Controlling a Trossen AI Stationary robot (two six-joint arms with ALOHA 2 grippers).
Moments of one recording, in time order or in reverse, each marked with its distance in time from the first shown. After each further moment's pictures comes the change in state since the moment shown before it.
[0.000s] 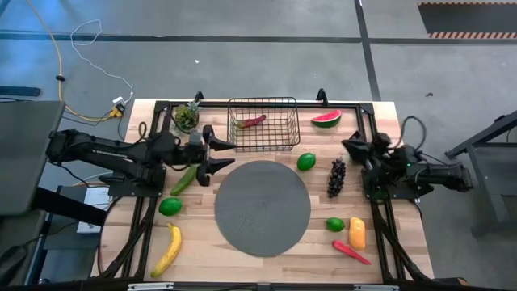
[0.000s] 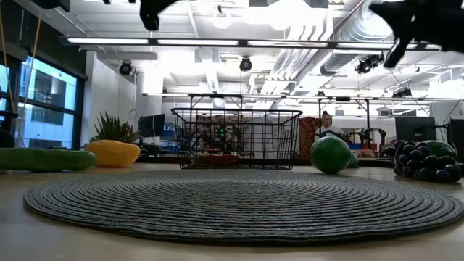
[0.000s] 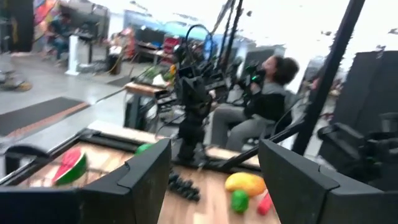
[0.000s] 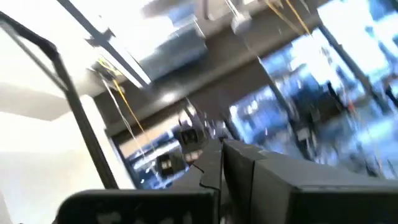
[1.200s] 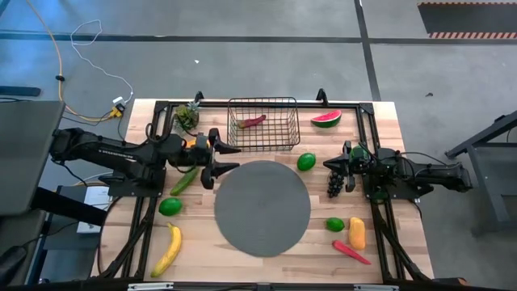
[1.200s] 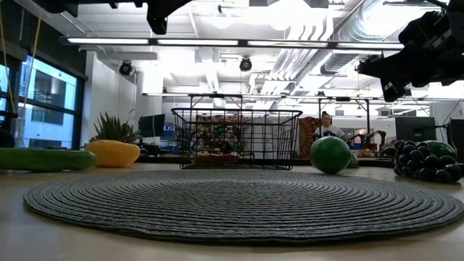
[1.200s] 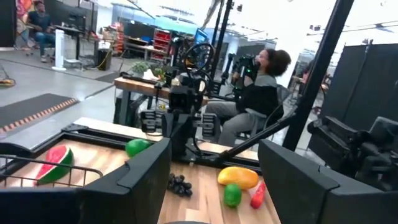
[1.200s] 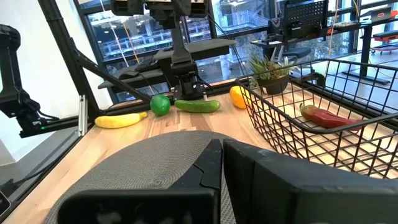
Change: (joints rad) left arm -0.001 0.094 0.000 0.058 0.026 0.000; right arm 0.000 -0.029 -0.027 -0.553 -0.125 -0.277
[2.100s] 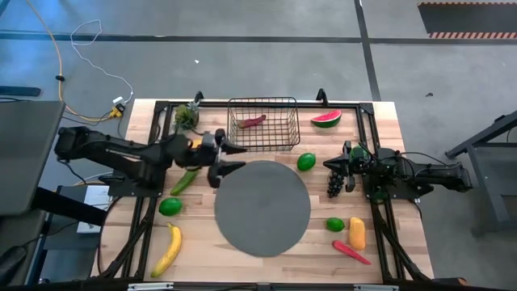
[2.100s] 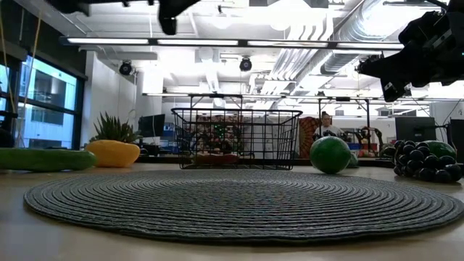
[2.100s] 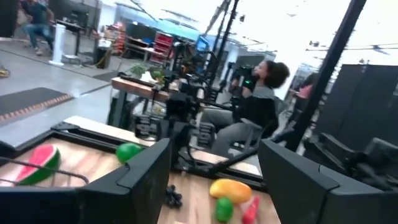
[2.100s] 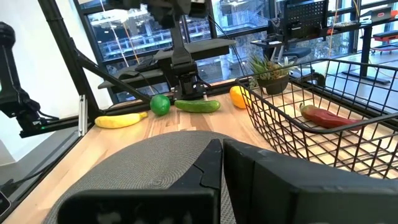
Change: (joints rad) left arm -0.012 0.083 0.032 0.086 -0.002 -0.079; right arm 0.000 0.000 0.000 0.000 0.000 0.000
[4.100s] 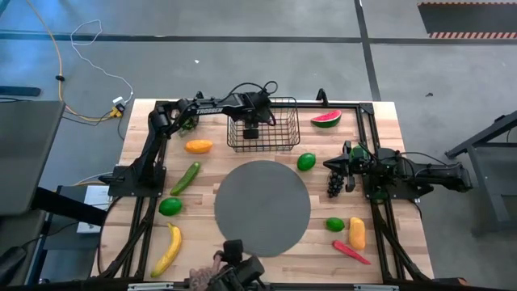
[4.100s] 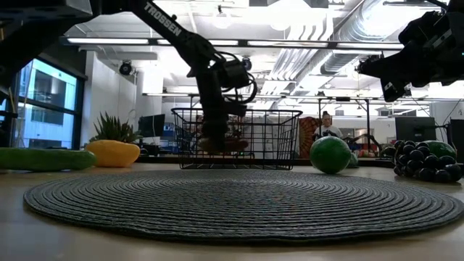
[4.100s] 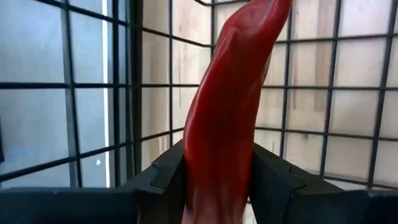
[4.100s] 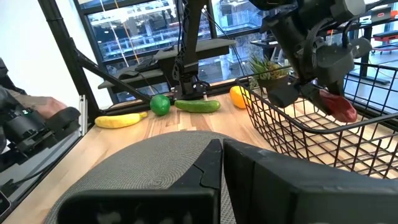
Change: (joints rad) left arm 0.549 1.033 1.035 -1.281 -0.229 0.838; right arm 0.000 0.000 0.000 0.000 0.000 0.000
